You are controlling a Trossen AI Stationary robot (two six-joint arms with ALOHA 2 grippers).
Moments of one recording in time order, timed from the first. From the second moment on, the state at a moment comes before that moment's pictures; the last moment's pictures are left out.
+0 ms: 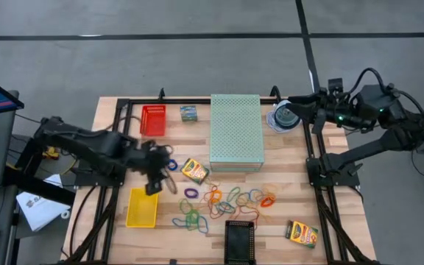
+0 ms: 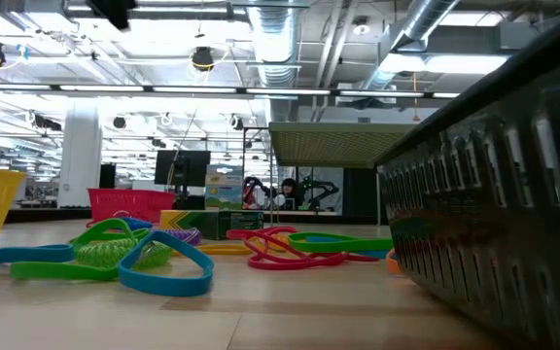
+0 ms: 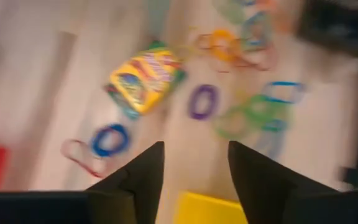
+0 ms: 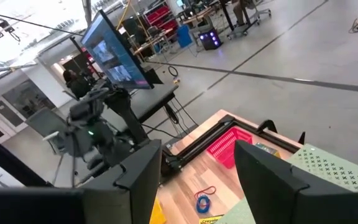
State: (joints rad) left arm -0.26 1.27 1.29 -1.14 -0.20 -0.48; right arm 0.13 0.91 1.48 -0.70 0.50 0.57
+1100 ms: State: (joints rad) left arm 0.65 1.71 1.64 -1.02 0.00 0.66; right arm 0.13 0.91 1.48 -0.68 0.51 0.59
